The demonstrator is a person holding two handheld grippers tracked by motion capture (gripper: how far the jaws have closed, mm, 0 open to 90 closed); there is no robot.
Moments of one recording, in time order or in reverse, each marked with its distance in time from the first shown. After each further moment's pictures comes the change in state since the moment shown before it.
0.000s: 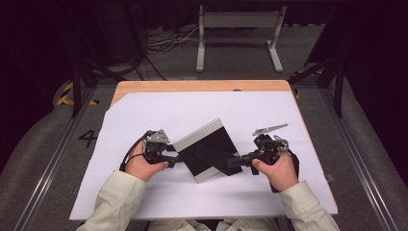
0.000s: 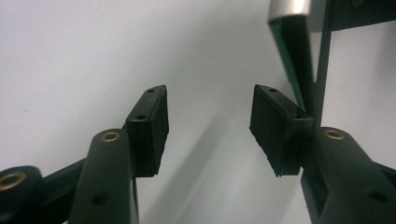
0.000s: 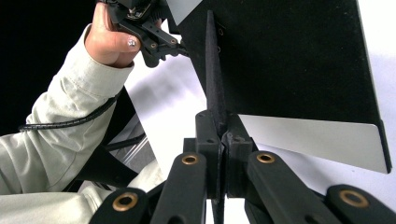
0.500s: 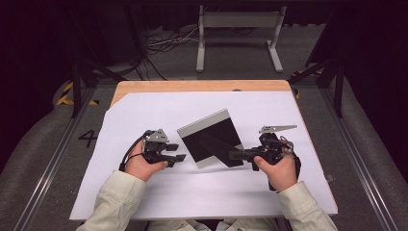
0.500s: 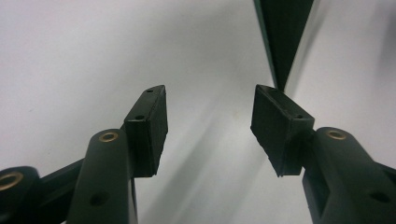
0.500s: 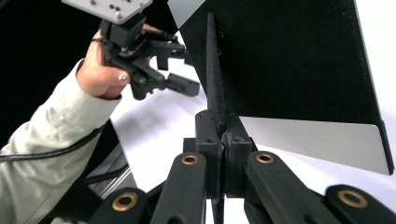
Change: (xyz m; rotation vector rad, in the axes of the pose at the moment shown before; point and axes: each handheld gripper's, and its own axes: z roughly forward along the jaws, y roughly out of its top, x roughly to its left) left arm 0.001 0.000 0.000 -0.003 0.000 -0.003; right arm 0.001 -0.002 -0.008 -0.166 -0.081 -0.043
